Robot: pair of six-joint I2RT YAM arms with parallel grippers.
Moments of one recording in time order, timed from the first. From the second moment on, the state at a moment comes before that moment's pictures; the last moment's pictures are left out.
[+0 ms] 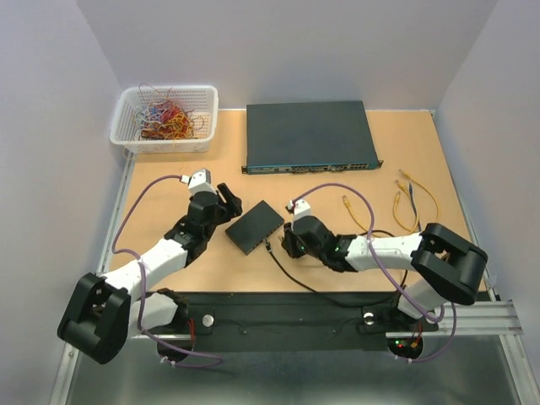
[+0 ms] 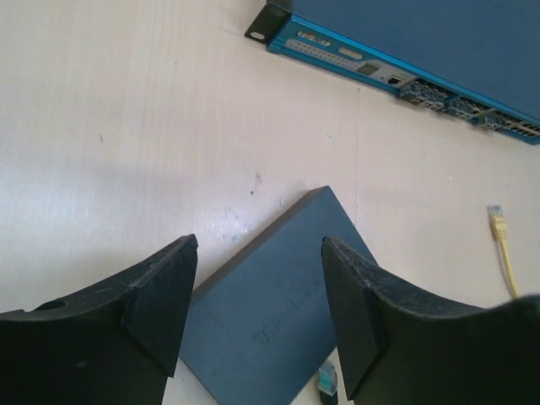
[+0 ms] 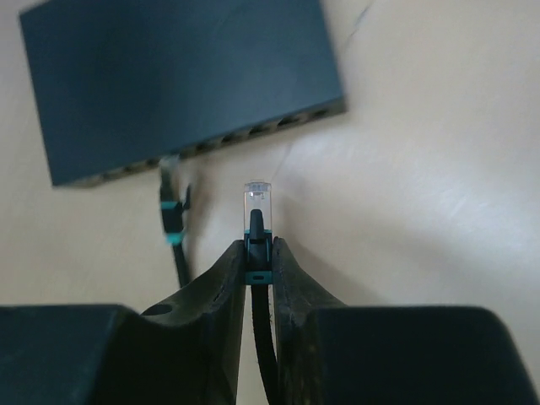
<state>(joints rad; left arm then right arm) -0.51 1.06 0.46 0.14 -0.27 -0.70 0.95 1.52 0.67 0.21 0.27 0.48</state>
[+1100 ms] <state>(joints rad) -0.44 1.49 0.43 0.52 -0.05 -0.71 1.30 1.81 0.75 0.52 0.37 0.50</state>
